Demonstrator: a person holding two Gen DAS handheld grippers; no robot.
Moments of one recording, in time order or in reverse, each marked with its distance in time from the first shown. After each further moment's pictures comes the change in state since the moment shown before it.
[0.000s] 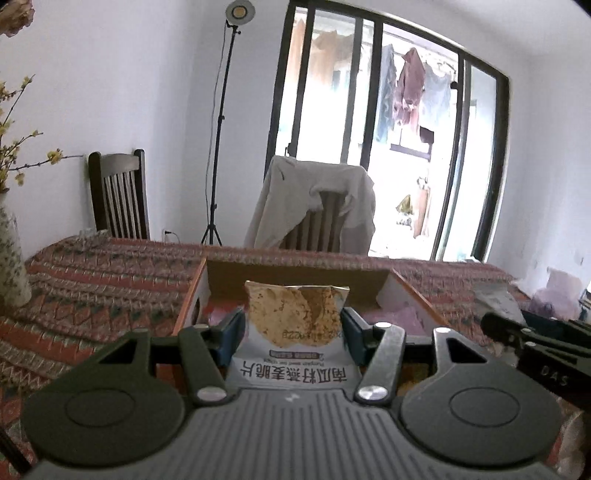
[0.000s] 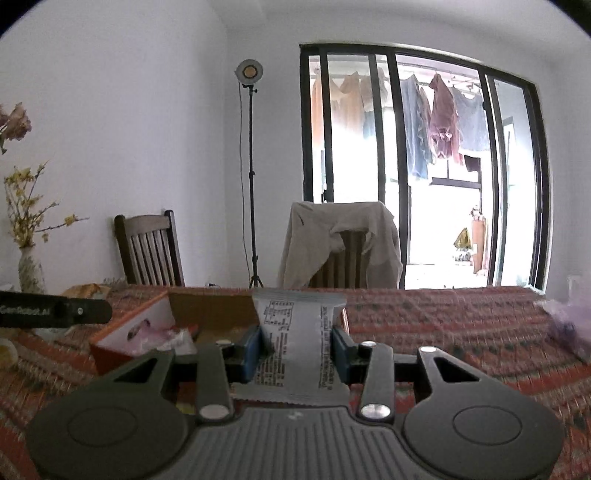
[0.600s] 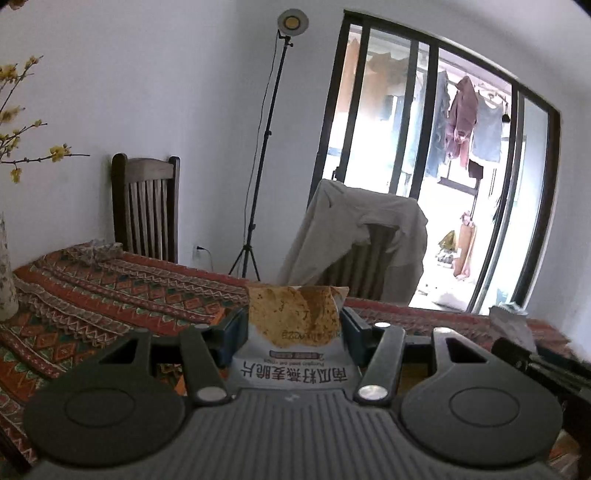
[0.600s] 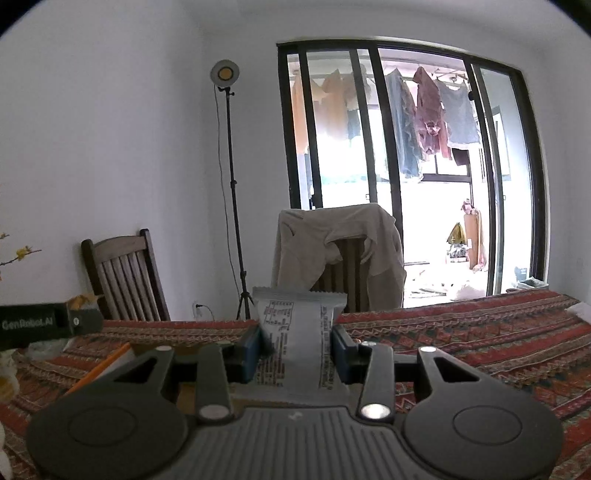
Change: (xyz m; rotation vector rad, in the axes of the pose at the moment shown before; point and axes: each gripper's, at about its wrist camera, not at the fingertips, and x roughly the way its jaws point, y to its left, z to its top) left arm 0.109 0.016 0.034 -0.090 -0.072 0.134; right arm 0.132 0.002 0.020 0.063 -0.018 -0.029
